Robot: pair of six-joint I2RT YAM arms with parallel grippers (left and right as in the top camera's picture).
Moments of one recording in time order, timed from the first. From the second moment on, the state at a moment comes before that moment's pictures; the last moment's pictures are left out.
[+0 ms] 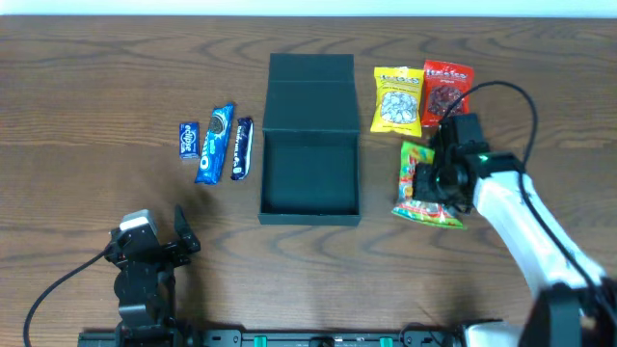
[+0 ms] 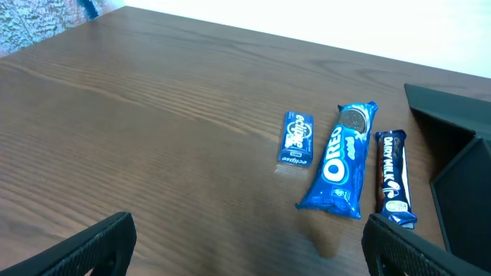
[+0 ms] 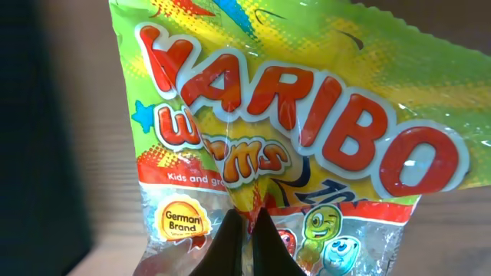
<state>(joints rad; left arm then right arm) 0.07 0.01 0.13 -0.44 -0.16 -0.15 0.14 1.47 0.96 -0.76 -0.06 0.27</state>
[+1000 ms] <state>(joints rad) 0.07 0.01 0.13 -0.44 -0.16 -0.15 0.68 1.48 1.15 -0.53 -0.07 0.64</state>
